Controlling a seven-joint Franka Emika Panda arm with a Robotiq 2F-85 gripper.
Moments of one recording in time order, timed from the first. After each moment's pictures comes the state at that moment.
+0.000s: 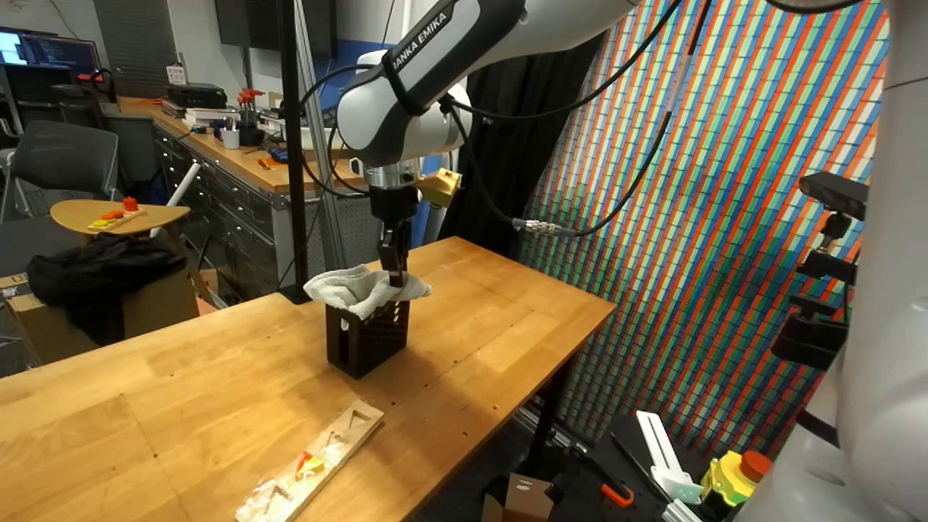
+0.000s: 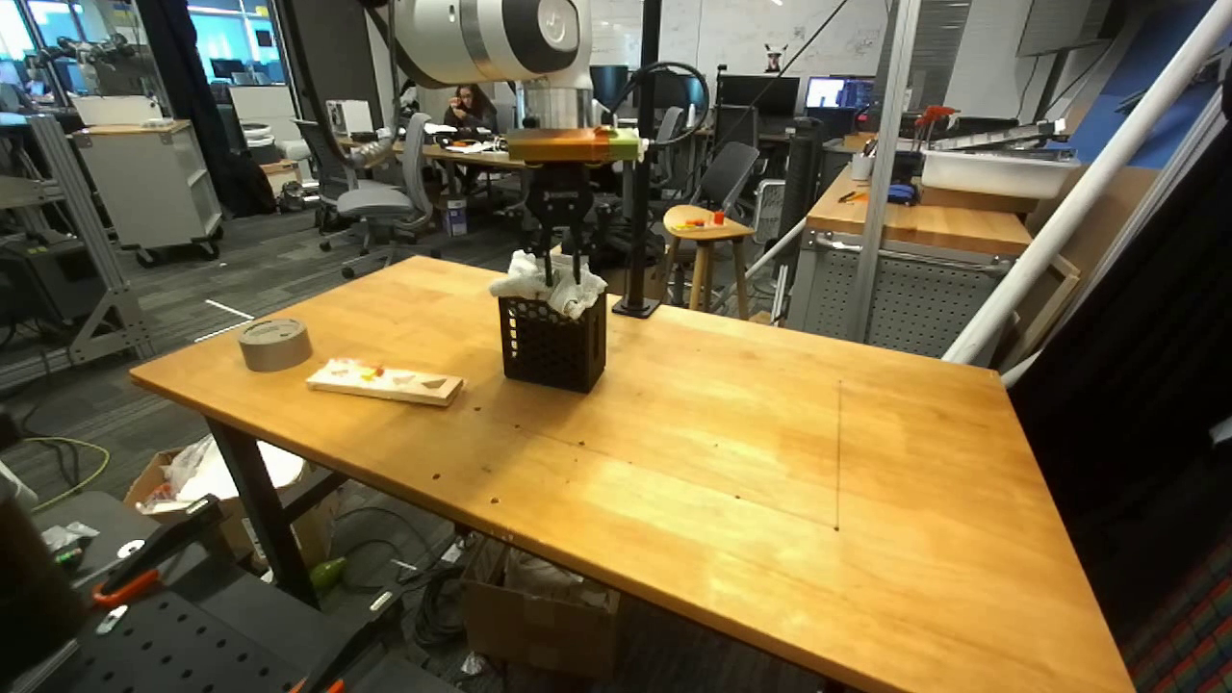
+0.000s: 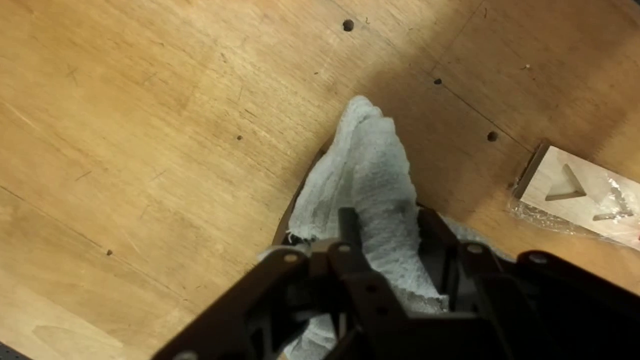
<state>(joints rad) -0.09 0.31 0.05 -1.94 -0.14 2.19 -0.61</state>
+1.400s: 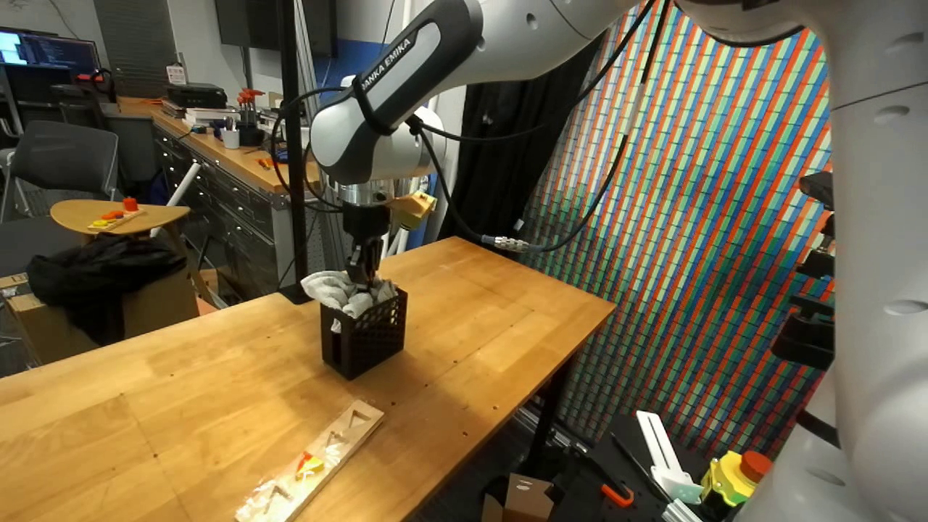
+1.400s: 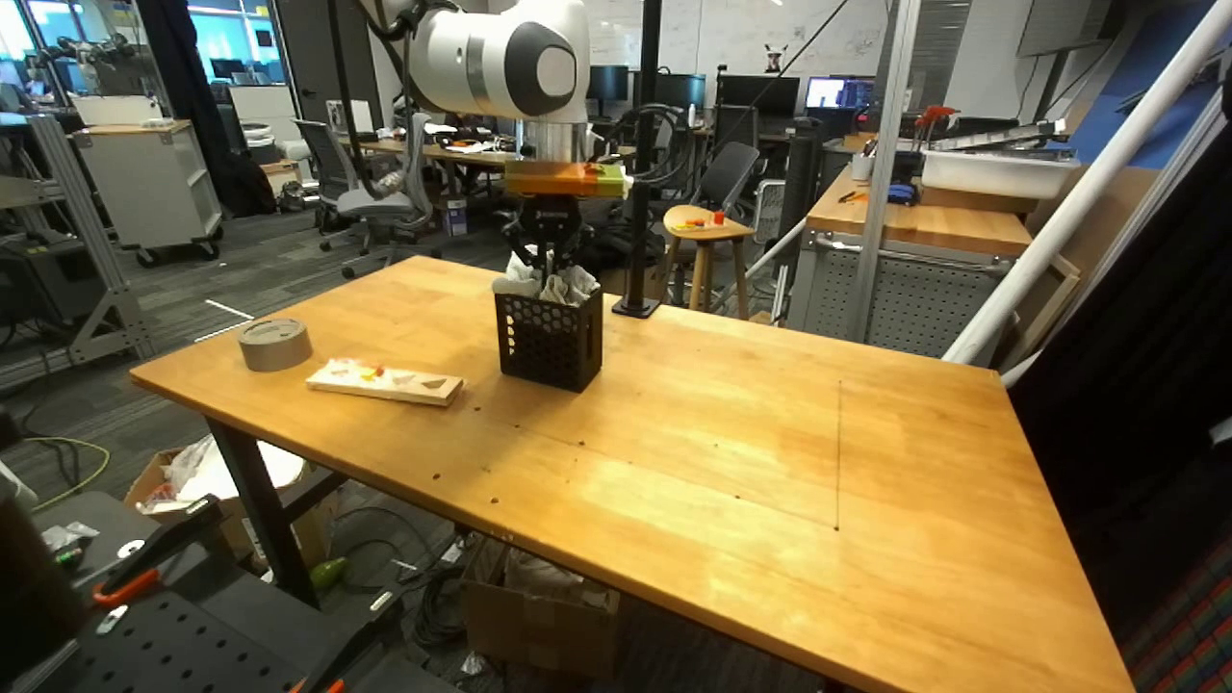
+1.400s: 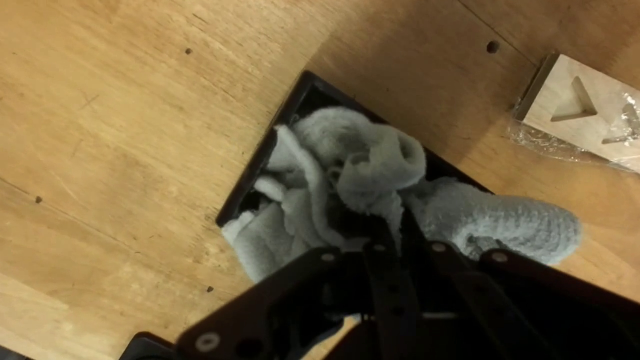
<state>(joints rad) -0.09 0.44 0.09 -1.86 -0.03 2.27 -0.63</state>
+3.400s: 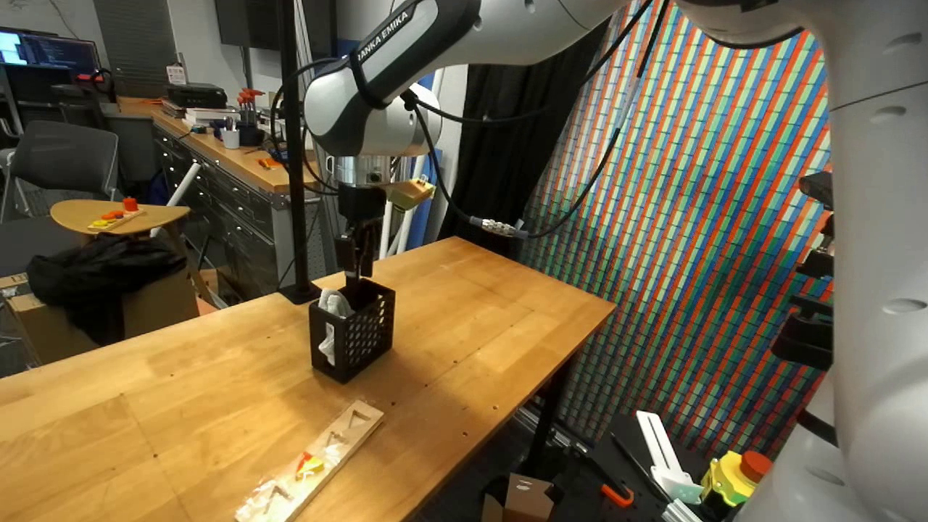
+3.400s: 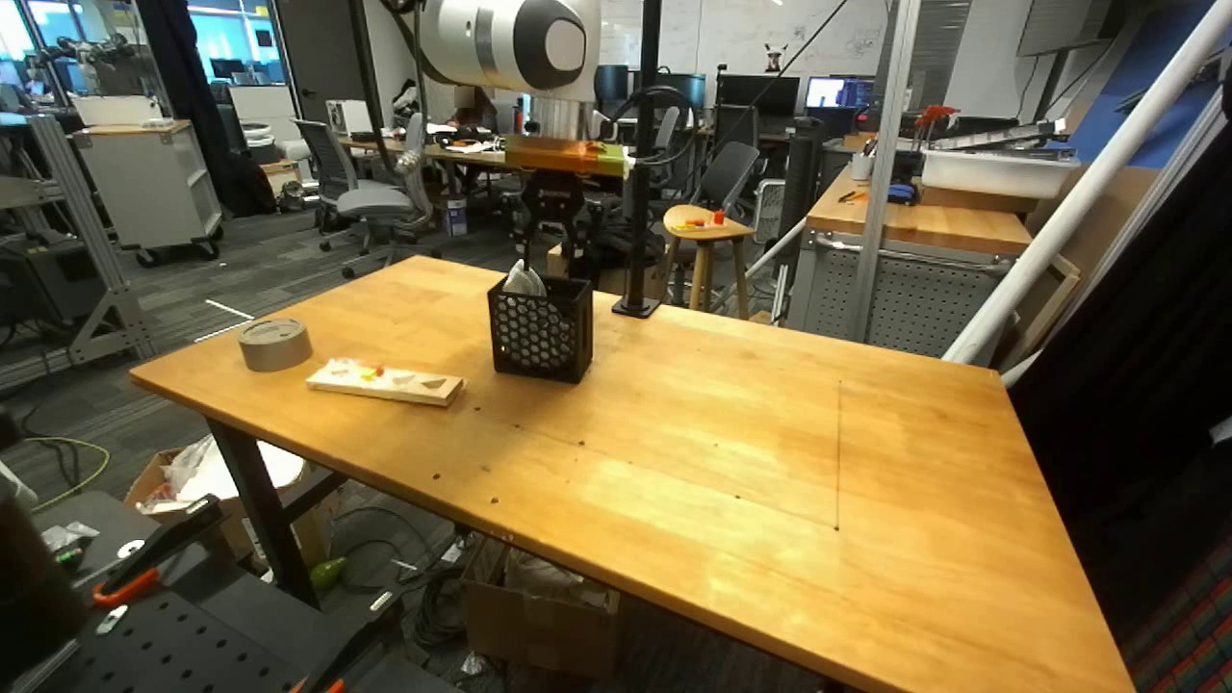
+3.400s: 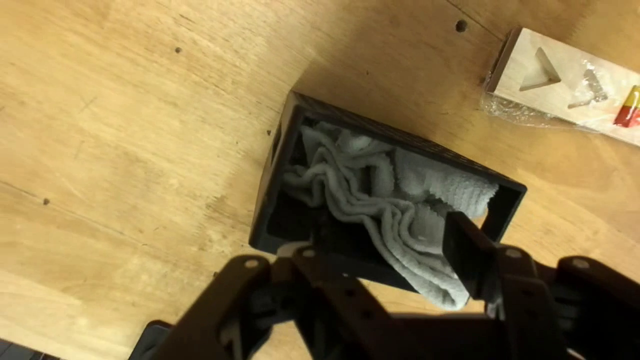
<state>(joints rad) -0.10 0.44 0.10 -1.78 0.01 2.16 -0.58</state>
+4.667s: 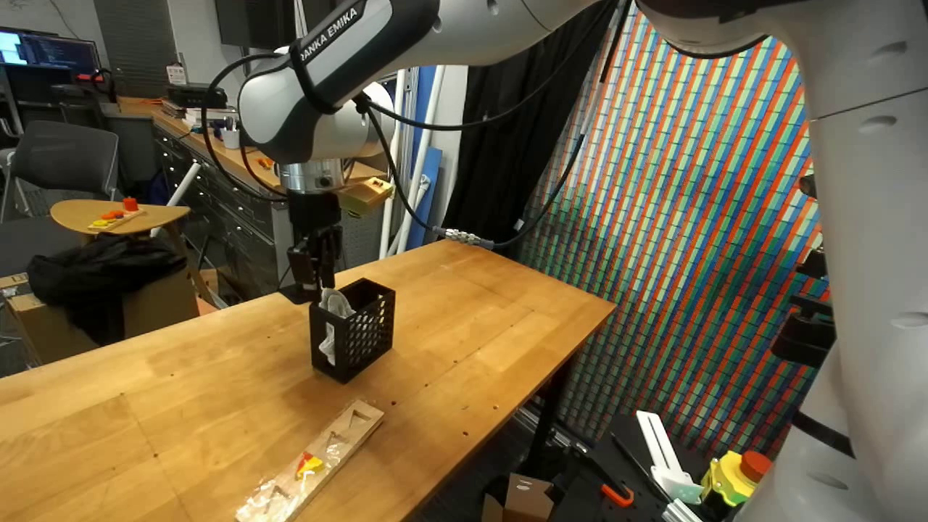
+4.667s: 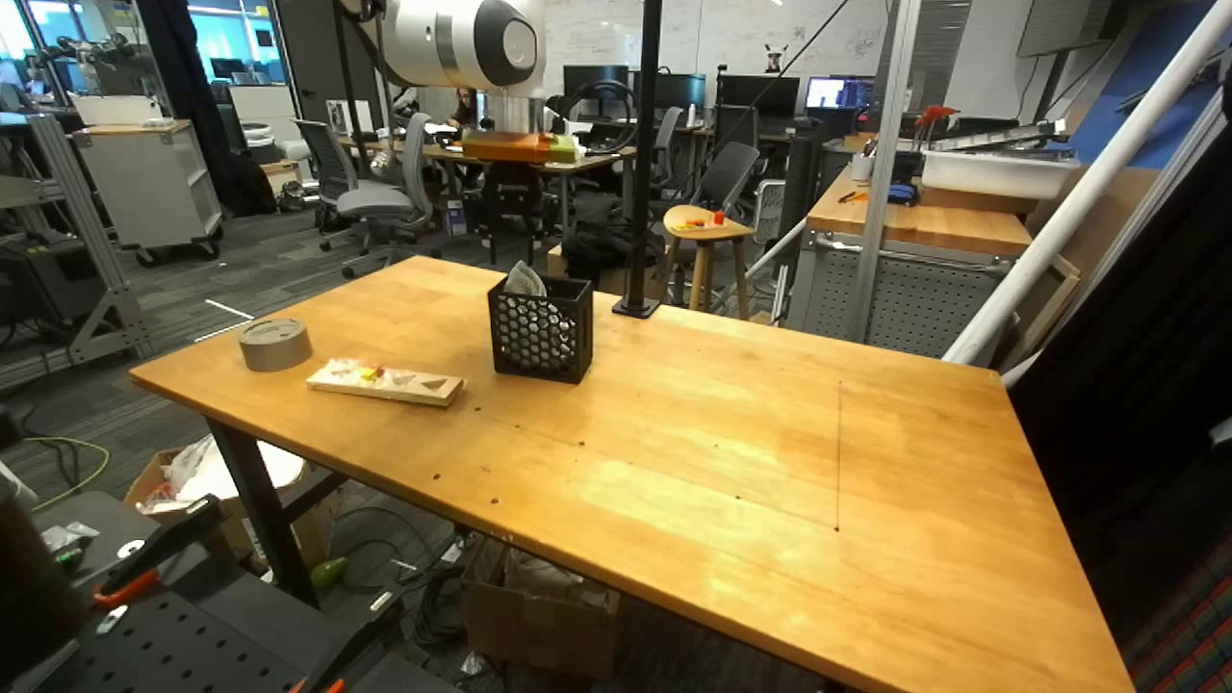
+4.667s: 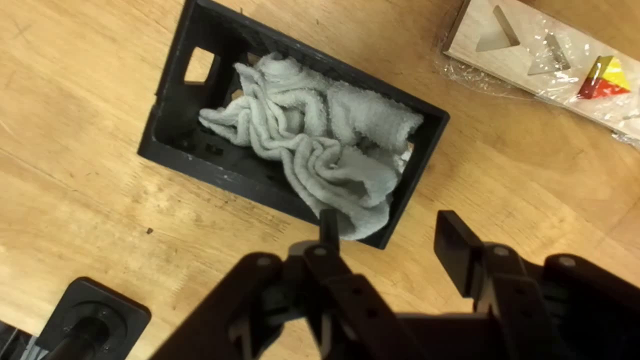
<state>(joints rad) 0.02 0.49 0.10 -1.70 -0.06 2.11 -0.50</state>
